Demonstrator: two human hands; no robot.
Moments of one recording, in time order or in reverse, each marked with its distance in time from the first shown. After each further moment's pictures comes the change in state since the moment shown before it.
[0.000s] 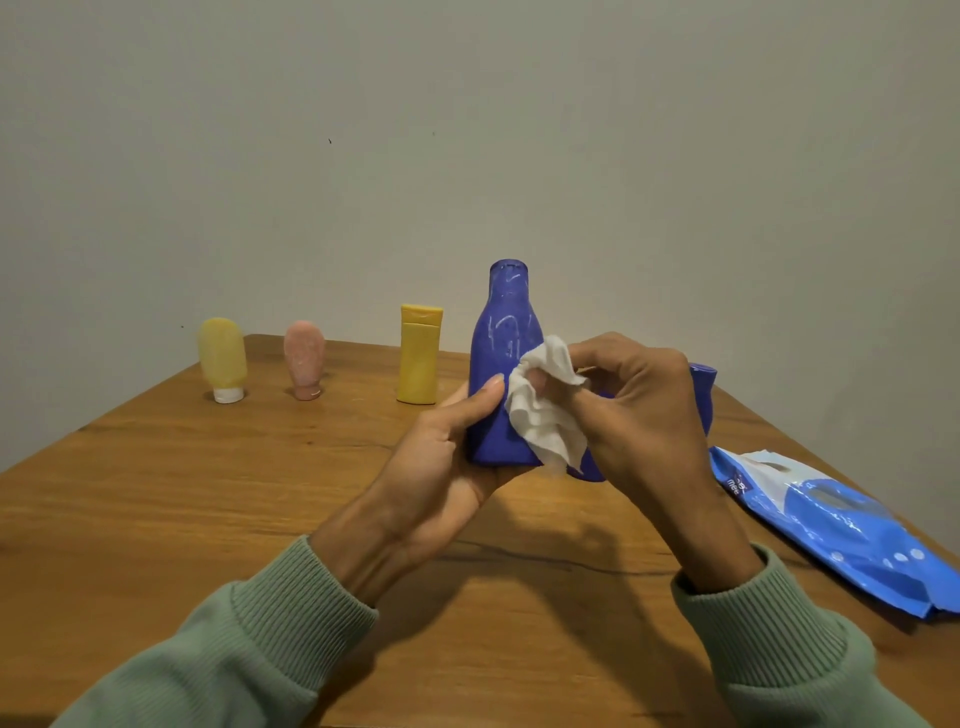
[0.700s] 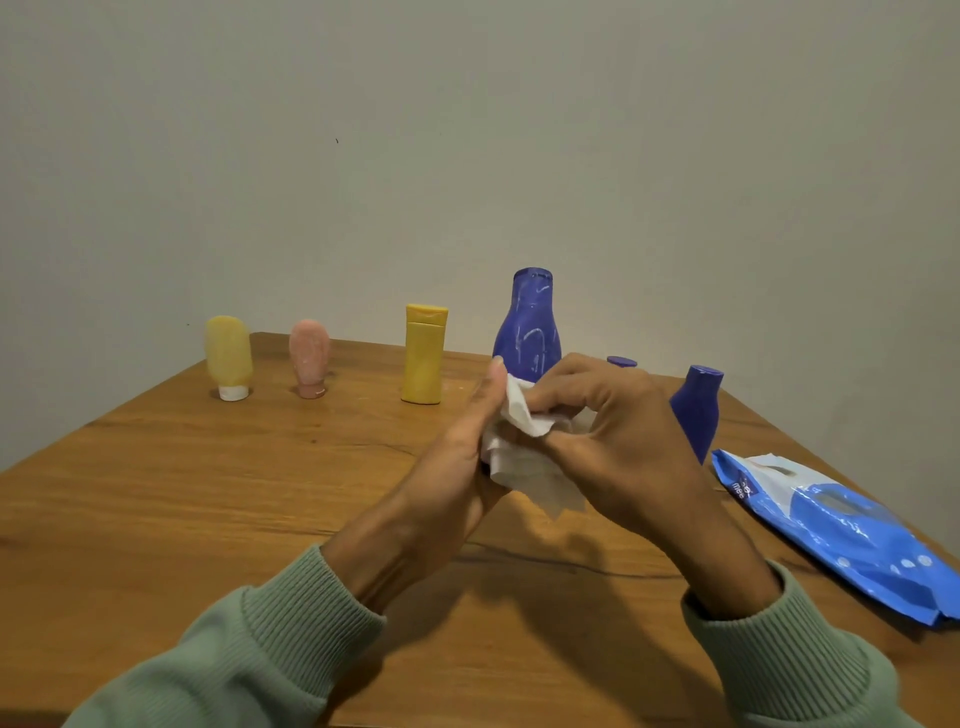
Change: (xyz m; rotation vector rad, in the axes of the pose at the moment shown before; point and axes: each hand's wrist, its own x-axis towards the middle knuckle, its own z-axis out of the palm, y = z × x) left_hand -0.001 -0.008 0.003 0.289 -0.081 0.072; right_hand -0.008 -0.006 0.003 -0.148 -0.242 -0.093
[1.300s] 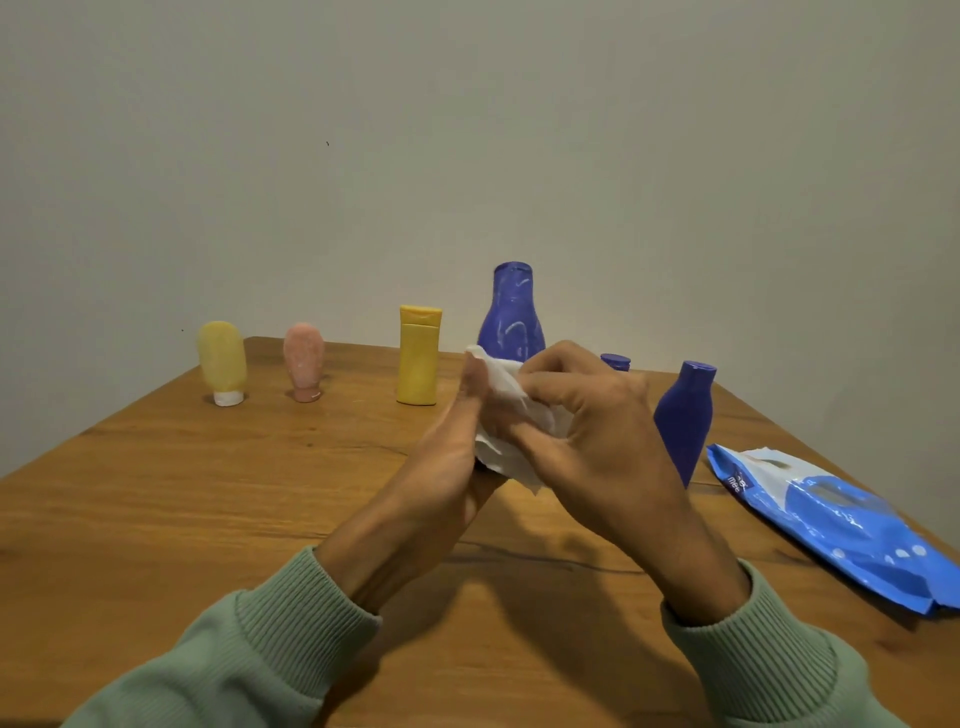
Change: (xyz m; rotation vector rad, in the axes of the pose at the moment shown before) left_hand 0.000 0.001 -0.002 0.011 0.101 0.007; right_hand -0.003 -0.007 0.012 -0.066 0.116 -0.063
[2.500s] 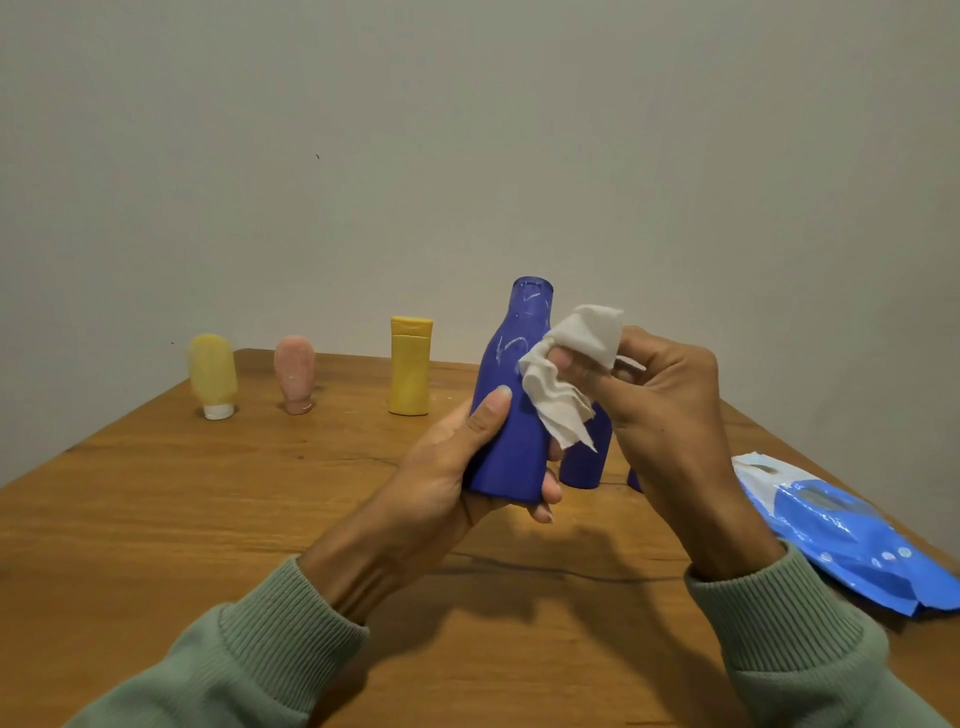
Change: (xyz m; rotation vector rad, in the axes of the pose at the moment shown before) left_hand -0.001 0.004 -0.004 0.014 -0.210 -0.038; right_hand 0.012 0.019 -0.029 0.567 0.198 0.290
